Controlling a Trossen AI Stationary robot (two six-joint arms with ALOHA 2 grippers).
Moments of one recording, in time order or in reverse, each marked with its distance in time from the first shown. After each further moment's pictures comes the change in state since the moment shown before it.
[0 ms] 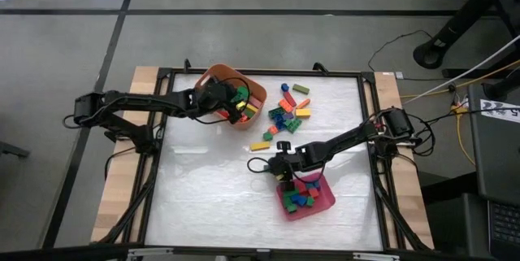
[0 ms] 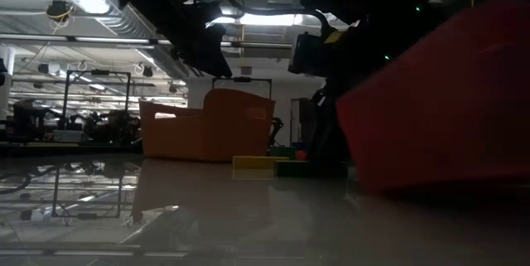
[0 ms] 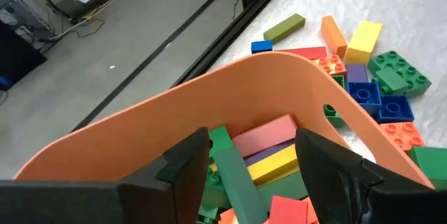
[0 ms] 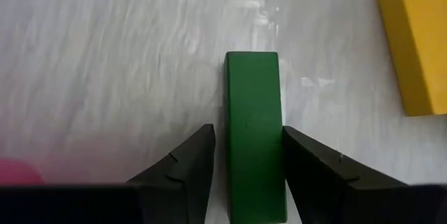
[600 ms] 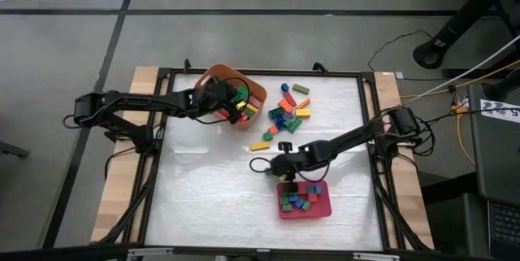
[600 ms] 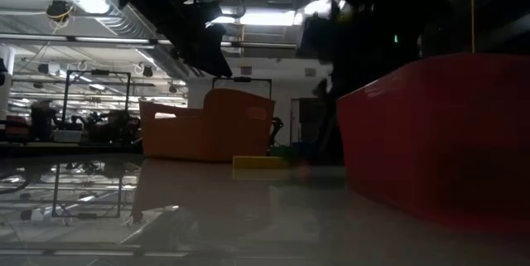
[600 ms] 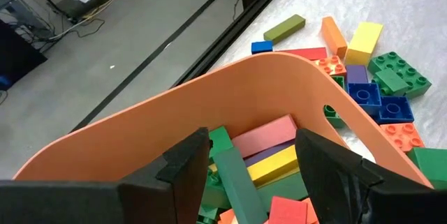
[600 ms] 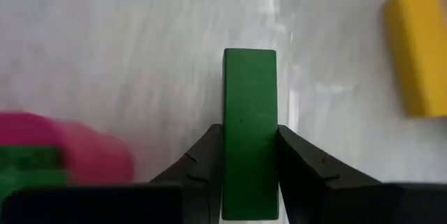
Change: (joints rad) left arm 0.000 0.000 0.000 0.002 0.000 -0.002; right arm 0.001 -0.073 -0.003 -0.033 -0.044 -0.003
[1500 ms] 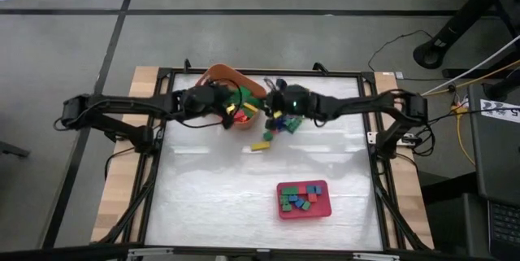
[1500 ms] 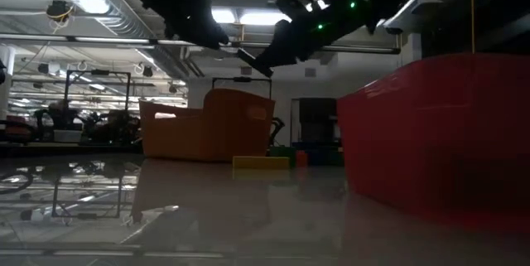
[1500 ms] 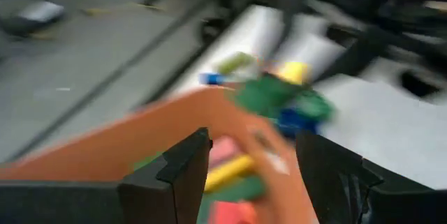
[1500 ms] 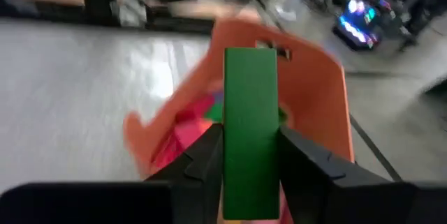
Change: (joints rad) left arm -0.098 -0.155 0.002 -0.052 0.068 -0.064; right arm -0.457 -0.126 0.003 0.531 -0.003 -0.313
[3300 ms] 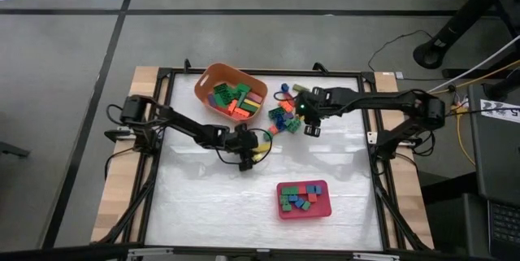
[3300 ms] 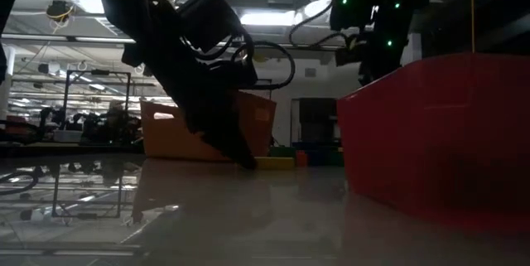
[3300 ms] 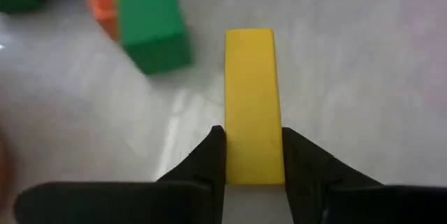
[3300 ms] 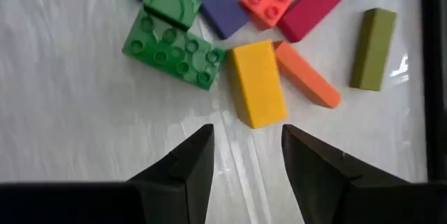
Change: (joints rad) left arm -0.215 0.655 0.000 0.295 0.222 -0.075; right arm -0.068 -0.164 -0.001 -1.104 0.145 0.090
